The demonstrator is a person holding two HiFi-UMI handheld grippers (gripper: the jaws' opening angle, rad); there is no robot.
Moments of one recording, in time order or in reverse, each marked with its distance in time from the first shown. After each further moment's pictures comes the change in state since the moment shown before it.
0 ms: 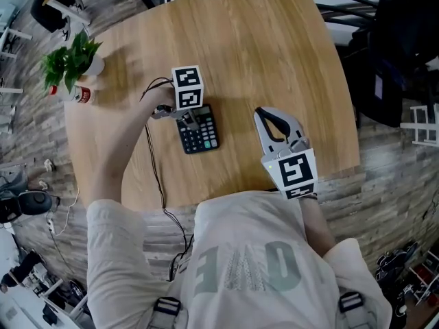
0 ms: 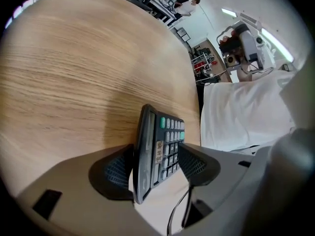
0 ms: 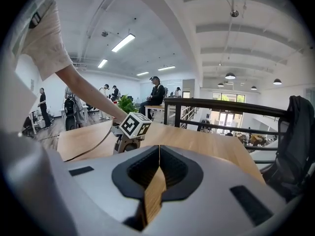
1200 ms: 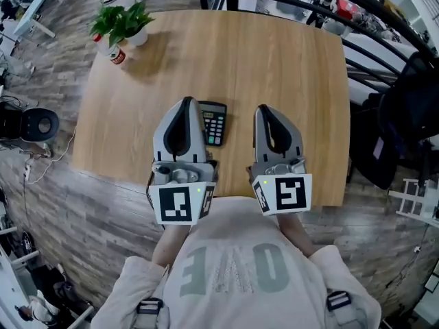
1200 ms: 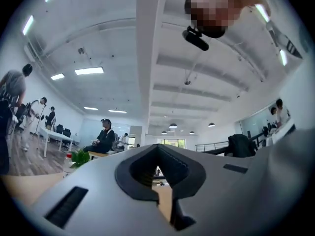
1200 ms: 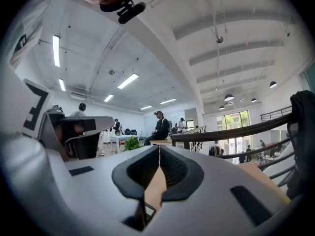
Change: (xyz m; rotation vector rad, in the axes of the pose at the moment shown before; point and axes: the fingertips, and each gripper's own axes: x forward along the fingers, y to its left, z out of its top) left arm -0.248 -0.265 -0.017 -0.464 -1.949 1.625; right arm -0.044 0.031 0.113 0.048 -0.432 0.067
